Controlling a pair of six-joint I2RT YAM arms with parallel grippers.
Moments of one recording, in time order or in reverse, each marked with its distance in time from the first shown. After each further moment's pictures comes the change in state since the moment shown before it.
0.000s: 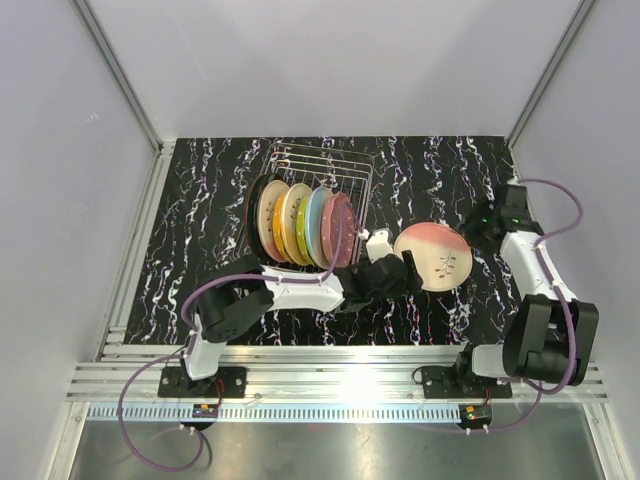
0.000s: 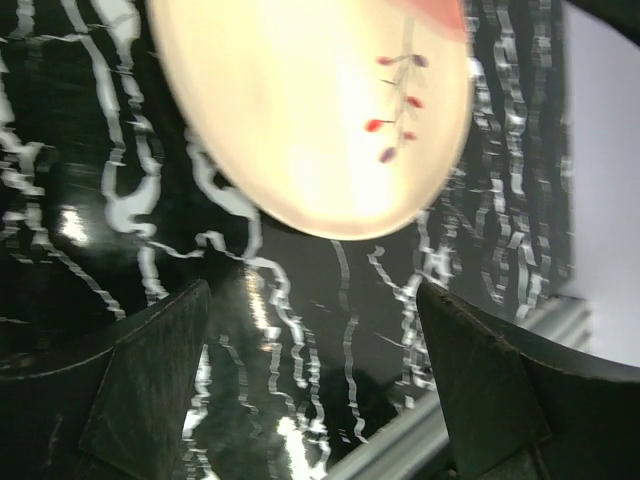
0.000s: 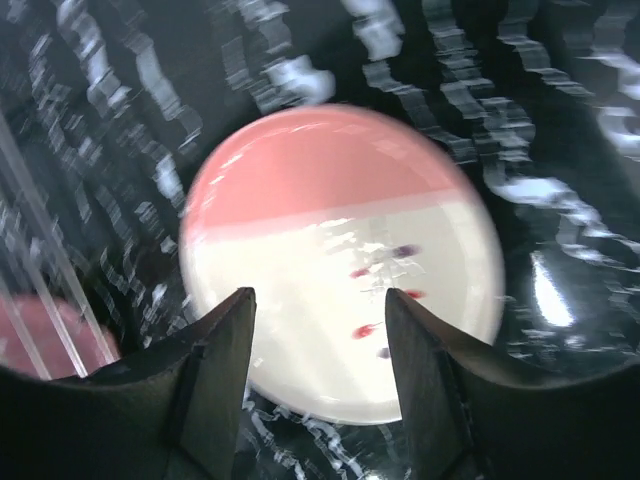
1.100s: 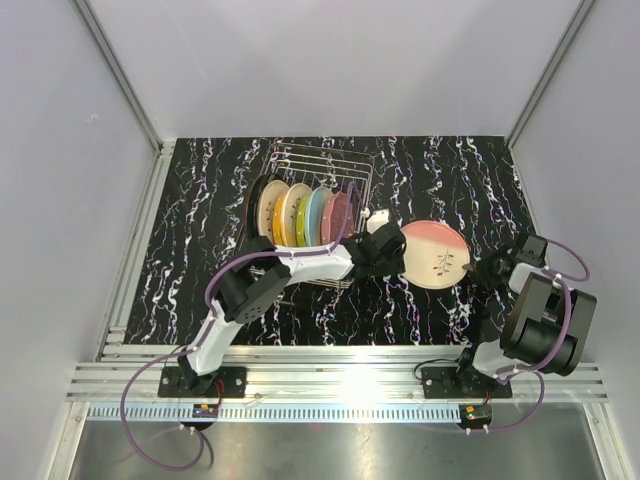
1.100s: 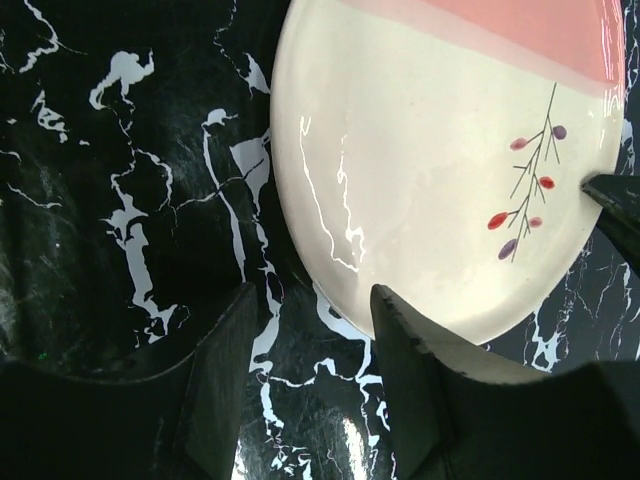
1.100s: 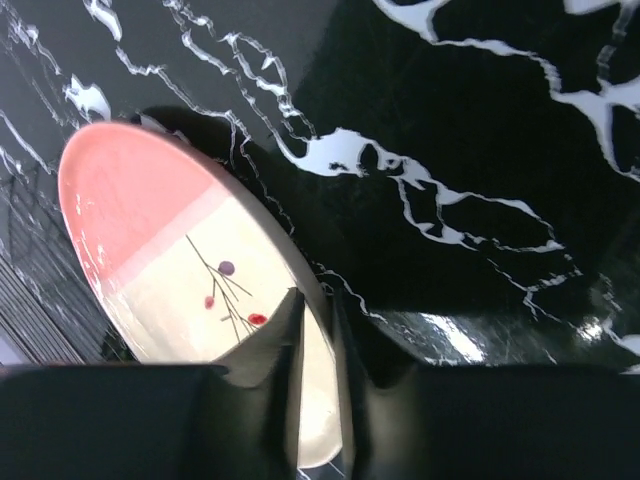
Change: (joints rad) left arm 0.163 0.183 0.269 -0.280 0.135 0.130; right arm -0.375 0.073 -0.395 0.356 -0.269 0.165
